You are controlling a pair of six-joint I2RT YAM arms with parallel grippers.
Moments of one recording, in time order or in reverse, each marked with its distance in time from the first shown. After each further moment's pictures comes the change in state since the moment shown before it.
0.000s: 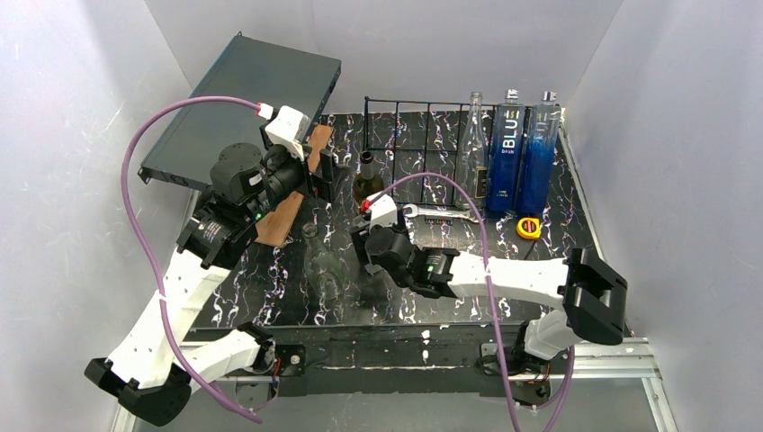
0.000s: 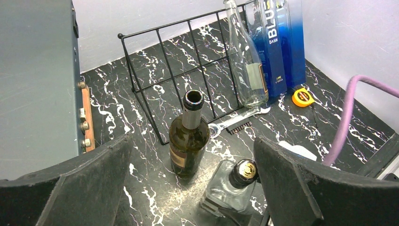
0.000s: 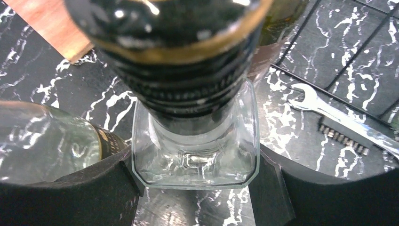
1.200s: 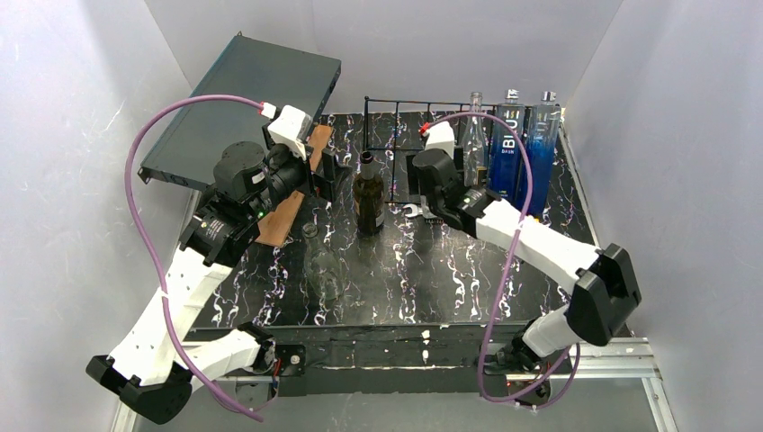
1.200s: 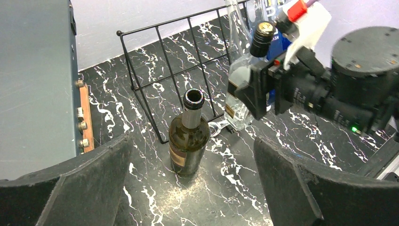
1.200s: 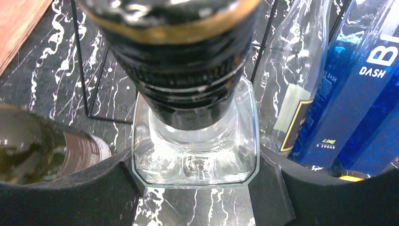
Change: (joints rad) left arm 0.000 0.013 0.000 0.000 0.001 -0.001; right arm -0.449 -0.059 0.182 -0.250 -0.015 -0.113
